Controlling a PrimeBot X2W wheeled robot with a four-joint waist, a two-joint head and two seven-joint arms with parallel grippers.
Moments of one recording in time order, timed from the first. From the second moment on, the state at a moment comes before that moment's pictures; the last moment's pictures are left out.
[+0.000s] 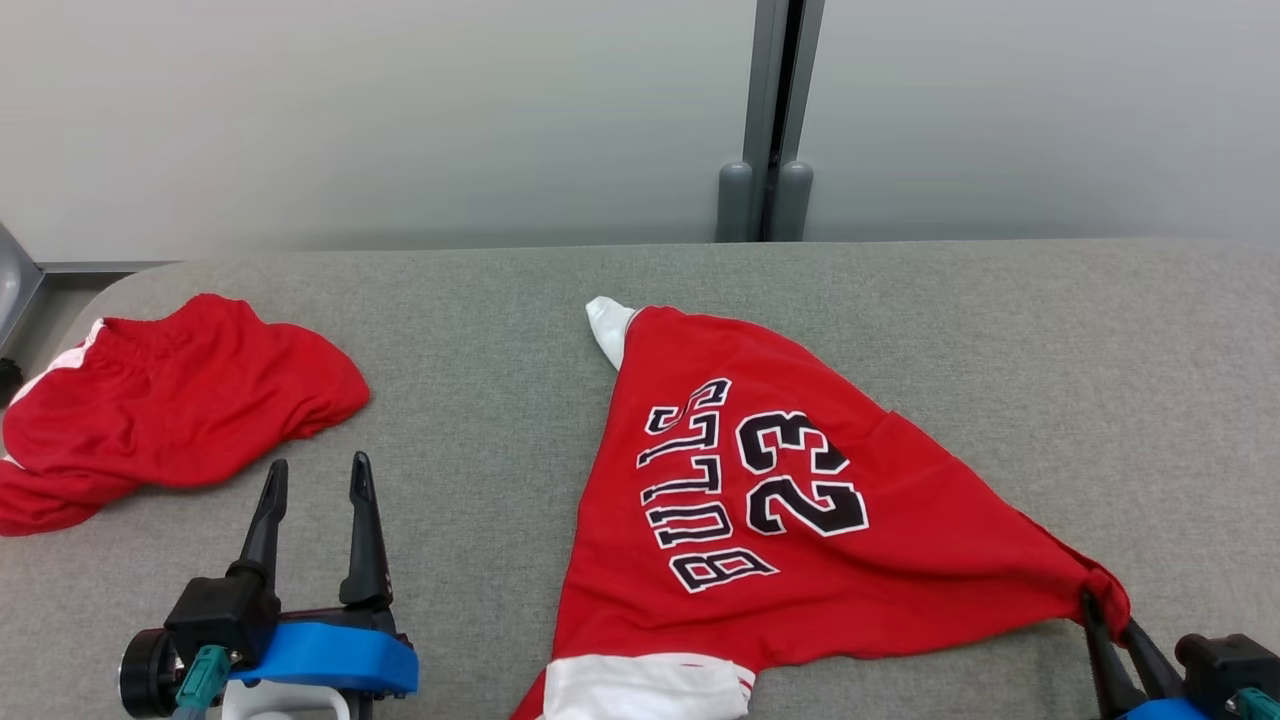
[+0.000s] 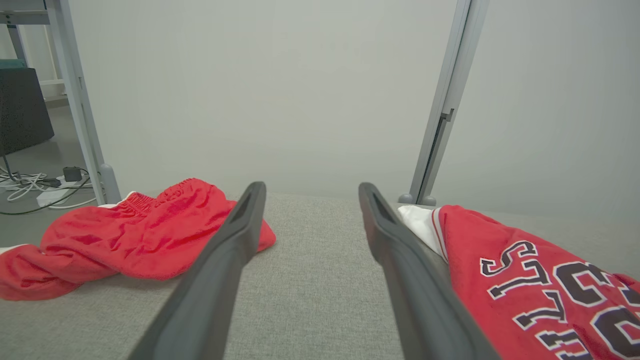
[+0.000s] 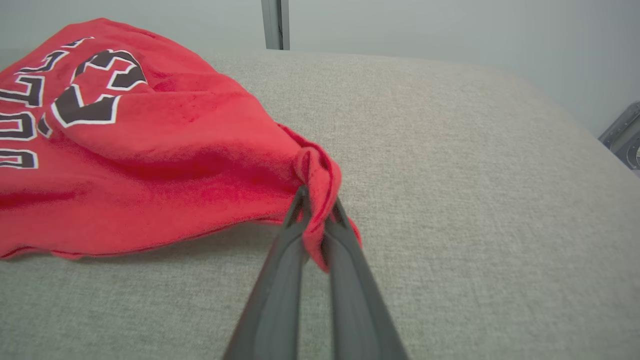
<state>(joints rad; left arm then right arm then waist) -0.06 0.05 -0.01 0.24 -0.16 -0.07 -0.26 0.04 -0.18 -0.10 0.39 0.11 0.13 -0.18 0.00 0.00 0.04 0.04</state>
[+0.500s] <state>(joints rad) -0.06 0.06 -0.01 0.25 -0.16 -0.08 -0.26 0.00 -0.08 -0.07 0.13 0.06 0.13 -0.24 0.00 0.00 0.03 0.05</state>
